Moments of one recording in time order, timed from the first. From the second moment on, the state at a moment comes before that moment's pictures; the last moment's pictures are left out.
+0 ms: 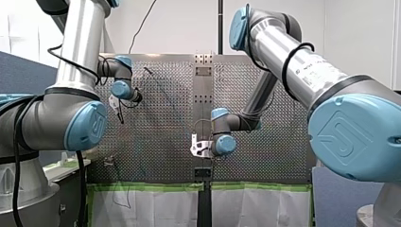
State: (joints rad) left arm 0.08 -1.86 -1.75 -2.70 -1.49 -2.02; right arm 2.27 -0.69 1.51 -0.51 1.60 1.64
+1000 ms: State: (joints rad) left arm 0.08 -1.86 -1.75 -2.69 -1.49 -2.02; right arm 2.21 -0.40 1.51 -0.59 1.74 1.66
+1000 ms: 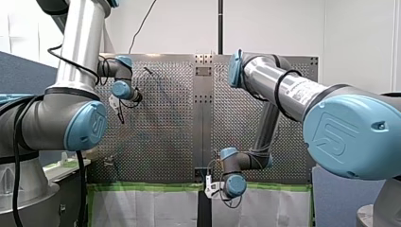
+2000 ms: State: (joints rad) left arm 0.08 -1.86 -1.75 -2.70 -1.50 -2.03; right arm 2.15 -0.57 1.71 -0.77 1.89 1.66
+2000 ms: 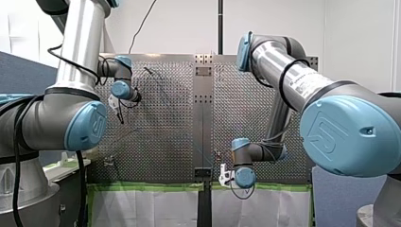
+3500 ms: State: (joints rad) left arm 0.09 -1.86 -1.75 -2.70 -1.50 -2.04; right arm 2.05 -0.74 1.90 -0.89 1.61 1.57
